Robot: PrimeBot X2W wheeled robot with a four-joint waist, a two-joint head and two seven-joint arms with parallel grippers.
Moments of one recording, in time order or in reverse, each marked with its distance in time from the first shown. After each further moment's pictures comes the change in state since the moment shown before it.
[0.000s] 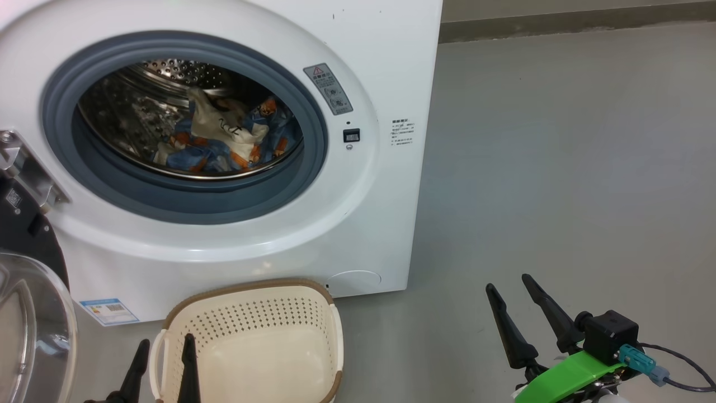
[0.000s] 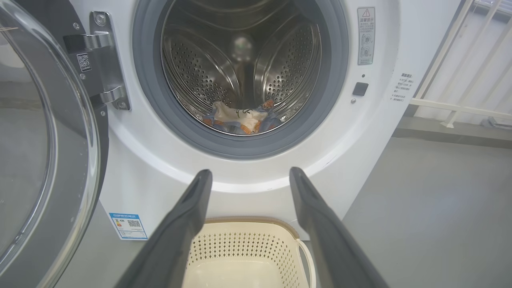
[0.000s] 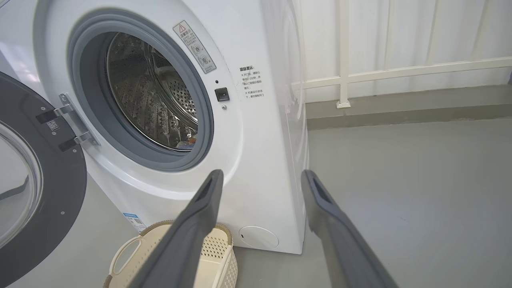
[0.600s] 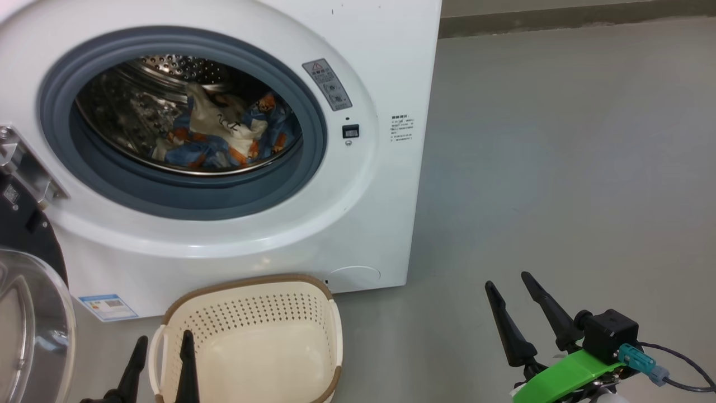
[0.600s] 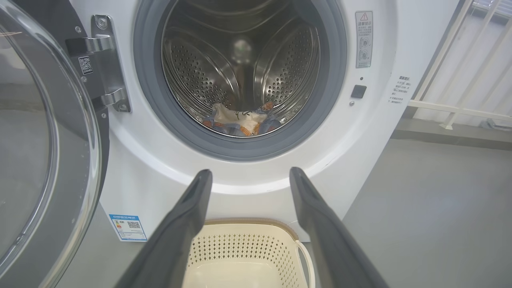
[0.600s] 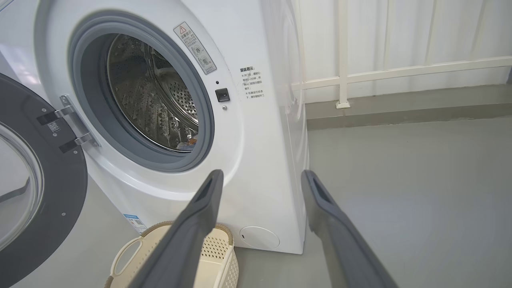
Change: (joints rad) left arm 0.000 0.000 0.003 -0.016 -0.001 0.010 0.000; right arm 0.000 0.011 -0.008 -0.010 -0.008 0.000 0.000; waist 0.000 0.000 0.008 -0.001
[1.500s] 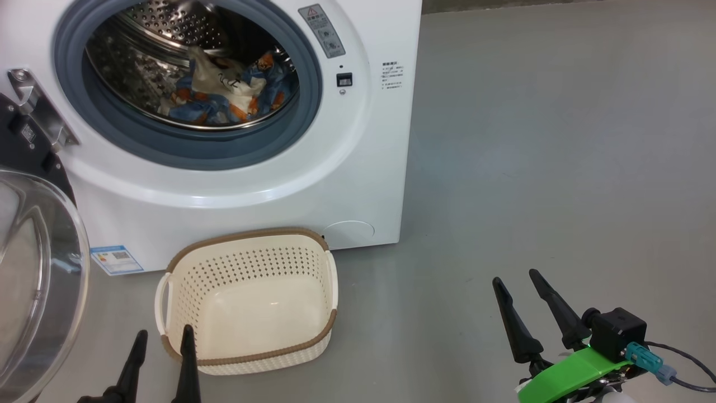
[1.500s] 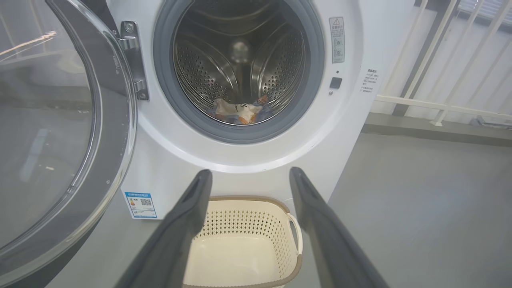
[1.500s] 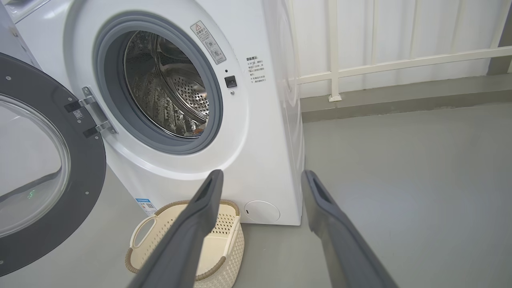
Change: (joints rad) left arm -0.001 0.000 -0.004 -0.023 0.003 0.008 0.000; right arm 0.000 0.008 -0.030 -0.001 0.000 0.000 0.000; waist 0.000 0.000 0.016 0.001
